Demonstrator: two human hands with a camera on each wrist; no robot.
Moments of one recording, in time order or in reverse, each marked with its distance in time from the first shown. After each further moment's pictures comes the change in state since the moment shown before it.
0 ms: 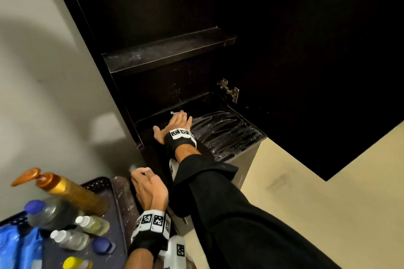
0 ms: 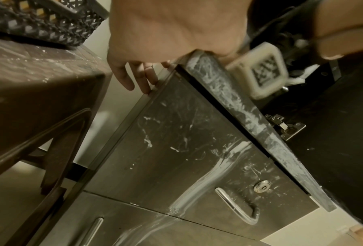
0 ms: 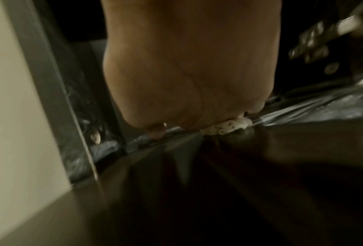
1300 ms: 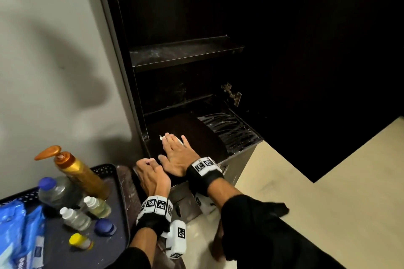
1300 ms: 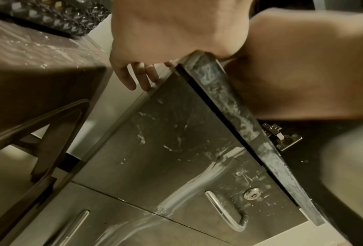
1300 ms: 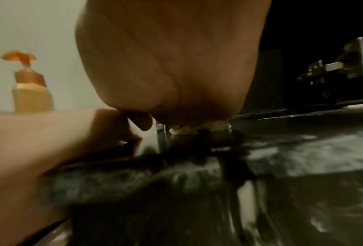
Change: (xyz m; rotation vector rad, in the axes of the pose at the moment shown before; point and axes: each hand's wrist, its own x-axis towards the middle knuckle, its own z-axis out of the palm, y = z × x) left_hand 0.006 -0.016 0.011 -0.105 0.028 0.093; right_hand -0.096 0.047 0.038 -0.026 -0.027 -0.542
